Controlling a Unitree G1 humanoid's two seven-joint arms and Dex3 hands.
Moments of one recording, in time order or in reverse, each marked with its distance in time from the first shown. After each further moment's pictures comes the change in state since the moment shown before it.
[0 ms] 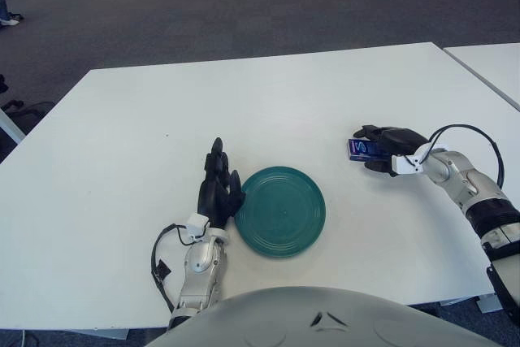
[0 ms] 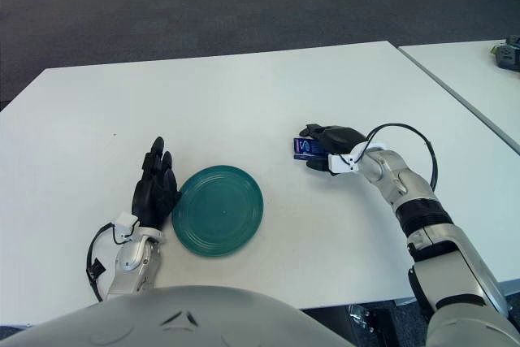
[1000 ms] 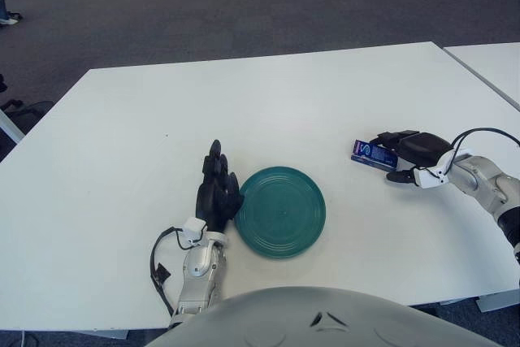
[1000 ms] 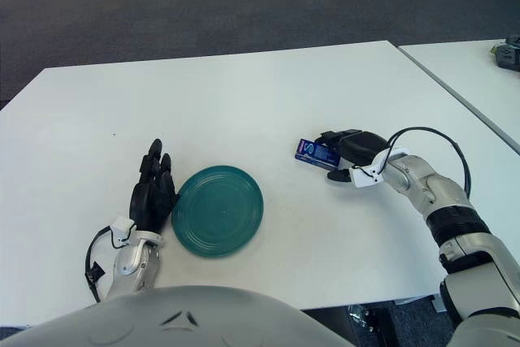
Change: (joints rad) left arm 0.038 -0.002 -0.010 -0.039 -0.027 0.008 -0.011; right arm 0.054 -0.149 0.021 -0.033 -0.123 -0.093 -0.126
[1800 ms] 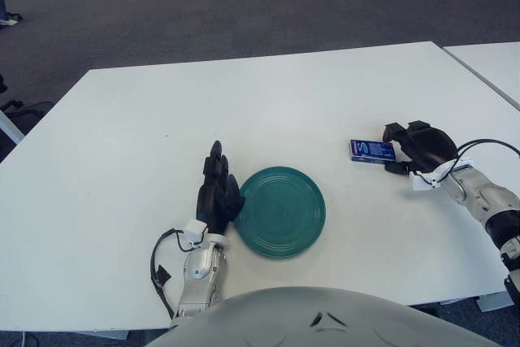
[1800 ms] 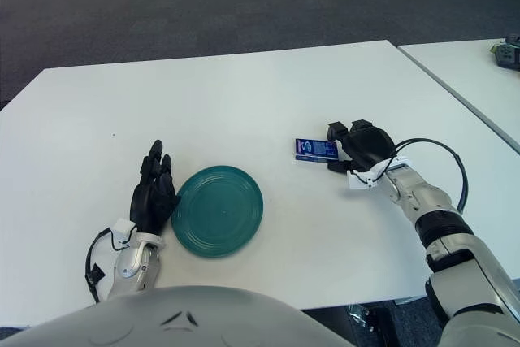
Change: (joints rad) left arm 0.005 -0.002 -0.003 0.003 0.009 -0.025 0.002; right arm -0.011 0.089 0.046 0.146 -0.129 0.155 -0.488
